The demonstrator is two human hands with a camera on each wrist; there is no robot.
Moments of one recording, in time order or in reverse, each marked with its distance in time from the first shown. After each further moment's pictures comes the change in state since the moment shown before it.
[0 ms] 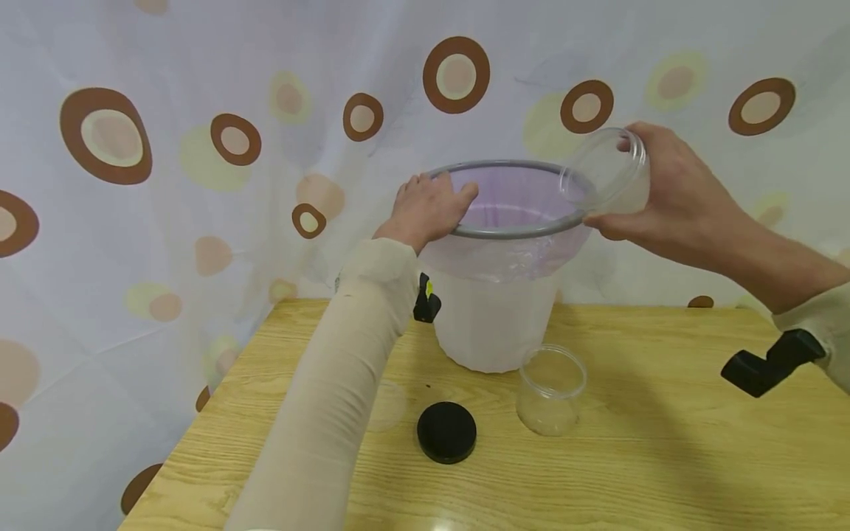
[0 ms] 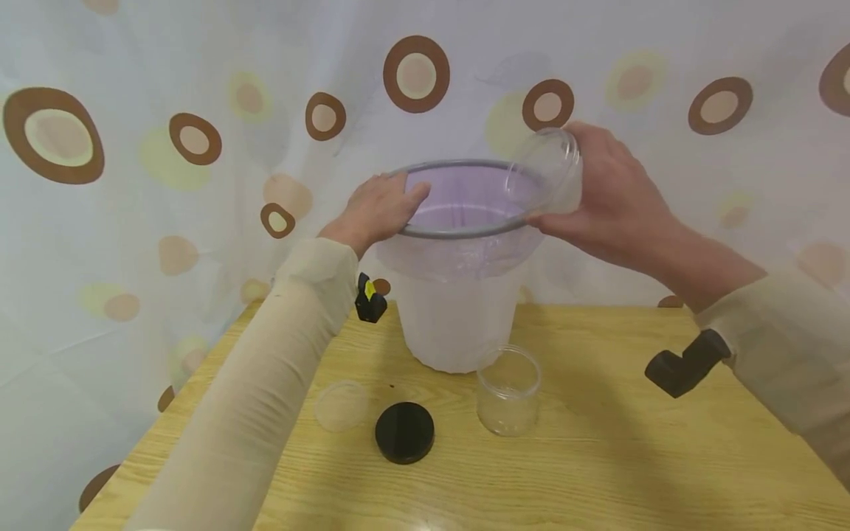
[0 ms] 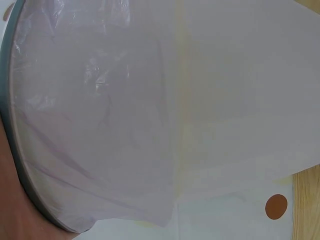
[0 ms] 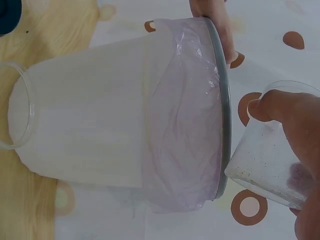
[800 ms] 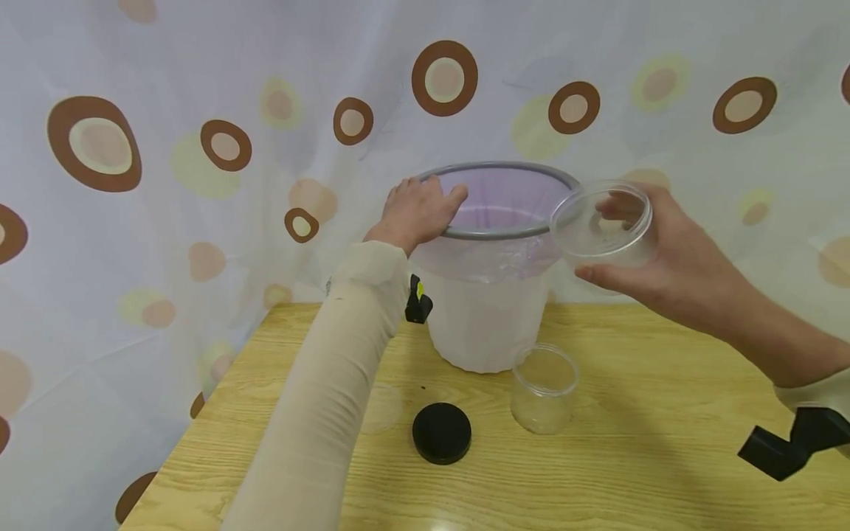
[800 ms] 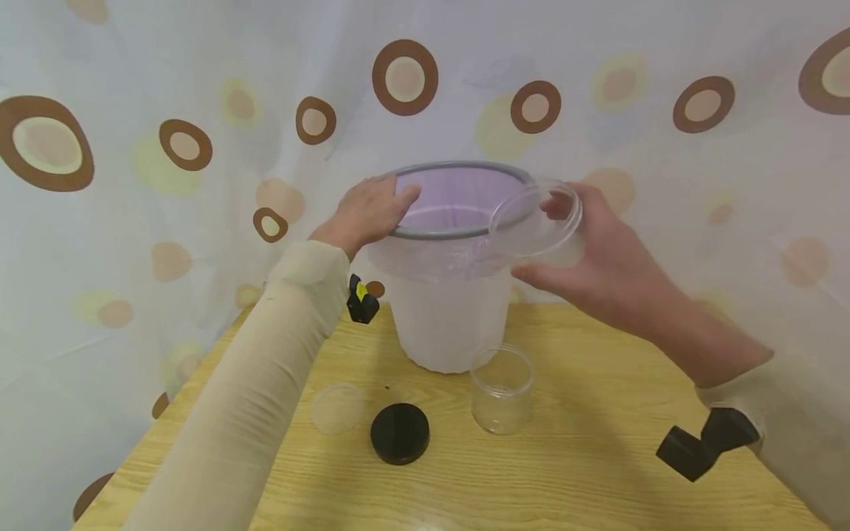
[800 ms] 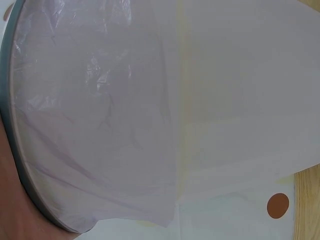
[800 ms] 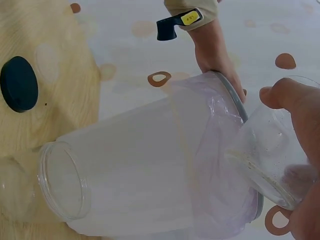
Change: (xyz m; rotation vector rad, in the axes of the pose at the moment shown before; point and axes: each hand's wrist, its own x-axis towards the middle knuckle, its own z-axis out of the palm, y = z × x) left_hand -0.002 0.001 0.000 0.004 0.017 0.012; right_hand -0.062 -0.011 0.013 0.233 -0.013 0.146
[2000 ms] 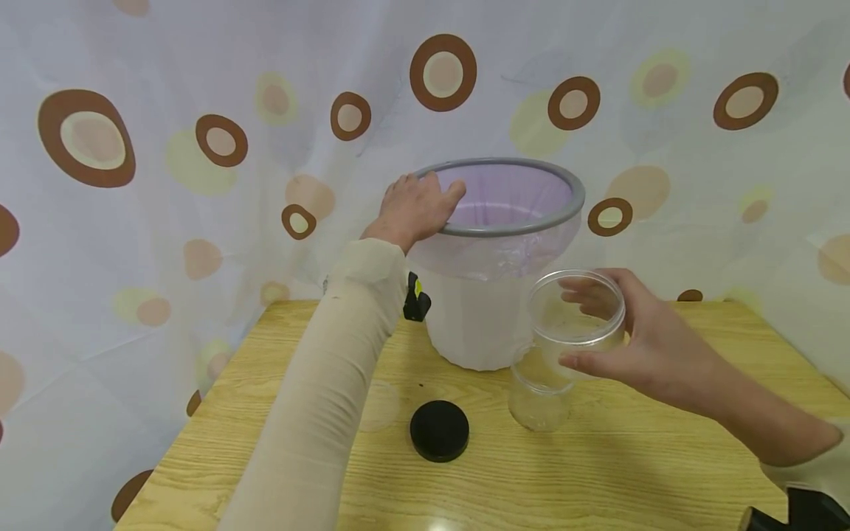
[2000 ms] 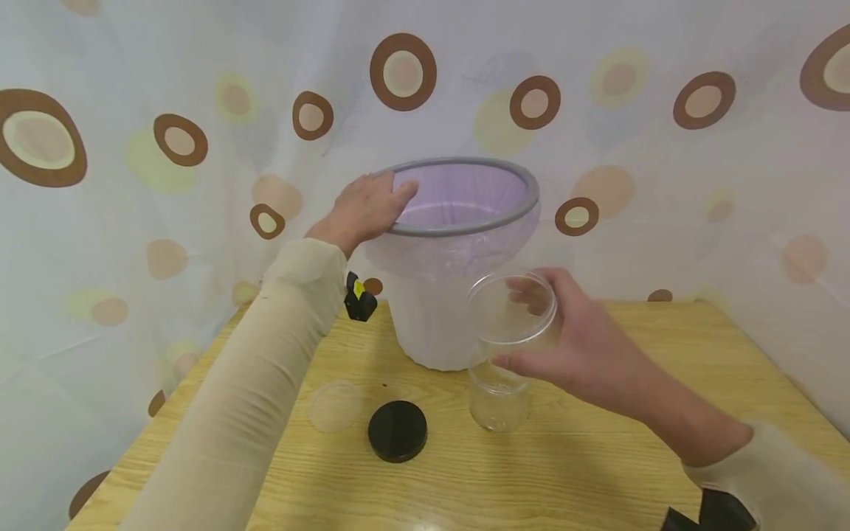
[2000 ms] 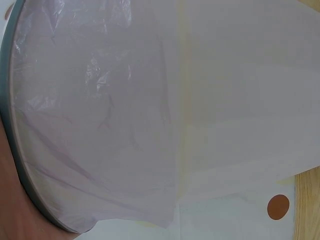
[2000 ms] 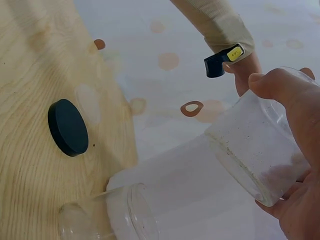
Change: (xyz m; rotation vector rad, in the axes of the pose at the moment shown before) left_hand 0.001 -0.001 0.000 0.011 0.013 0.005; right_hand -0.056 0.012 0.041 0.156 -0.186 -0.056
